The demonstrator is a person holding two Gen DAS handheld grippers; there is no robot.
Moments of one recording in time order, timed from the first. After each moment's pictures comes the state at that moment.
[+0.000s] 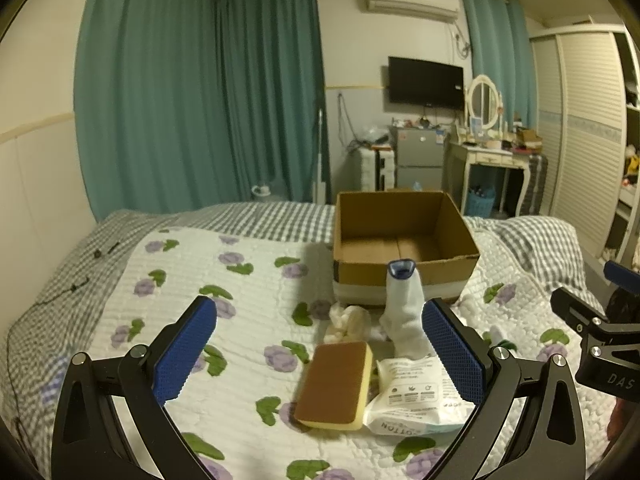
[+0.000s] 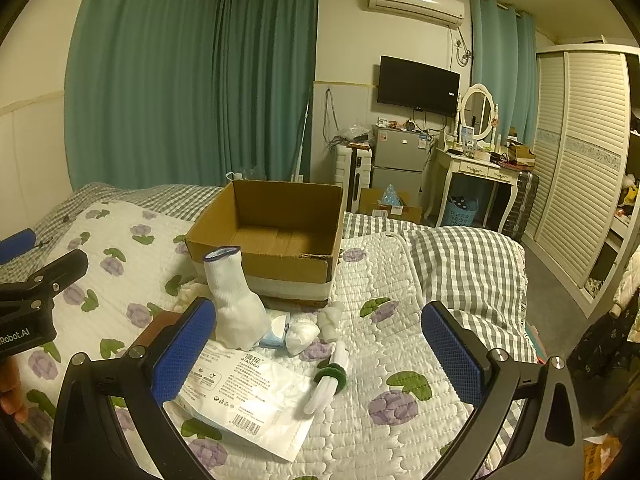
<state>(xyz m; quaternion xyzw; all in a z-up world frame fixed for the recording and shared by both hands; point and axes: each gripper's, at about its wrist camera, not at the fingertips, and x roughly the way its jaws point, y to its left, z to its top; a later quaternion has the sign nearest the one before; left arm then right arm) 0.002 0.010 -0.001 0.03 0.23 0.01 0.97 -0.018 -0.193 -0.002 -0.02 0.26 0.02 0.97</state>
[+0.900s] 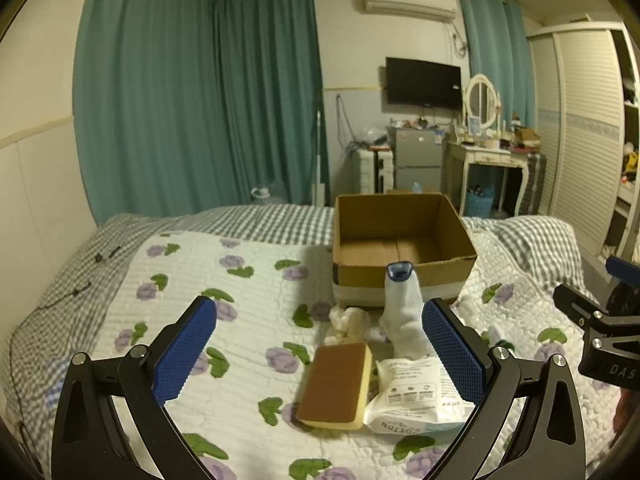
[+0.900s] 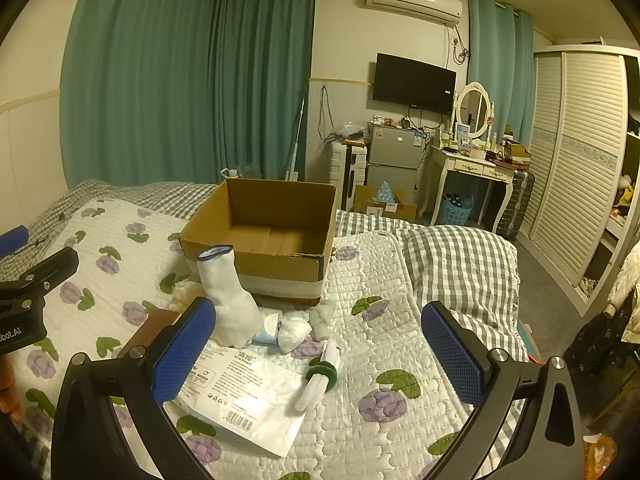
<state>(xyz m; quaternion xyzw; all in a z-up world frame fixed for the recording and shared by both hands) -0.002 0.011 0.002 0.03 0.23 0.01 0.97 -0.019 -0.197 0.007 -0.03 0.27 0.01 0.96</state>
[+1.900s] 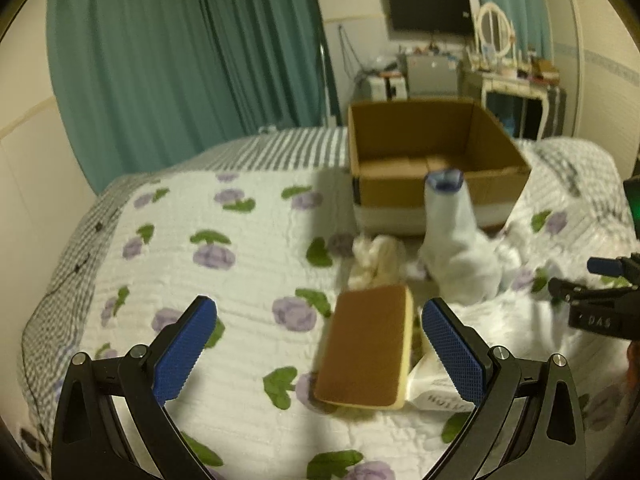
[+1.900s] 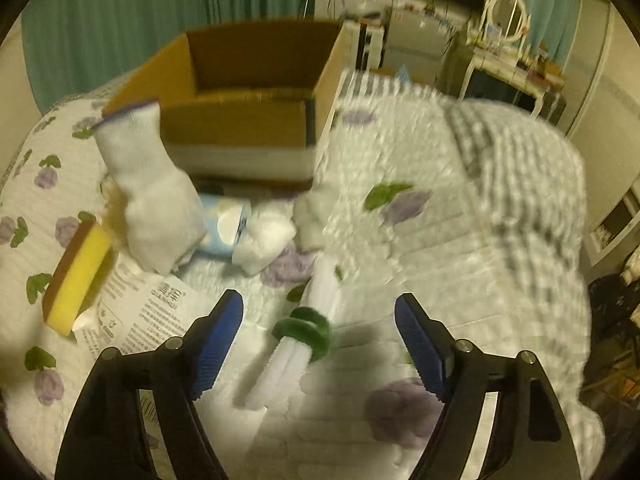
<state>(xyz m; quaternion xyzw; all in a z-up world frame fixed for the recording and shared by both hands) 0.056 0.012 -0.067 0.08 0.35 0.04 0.93 0.092 -0.218 -0.126 -0.02 0.49 0.03 0.87</state>
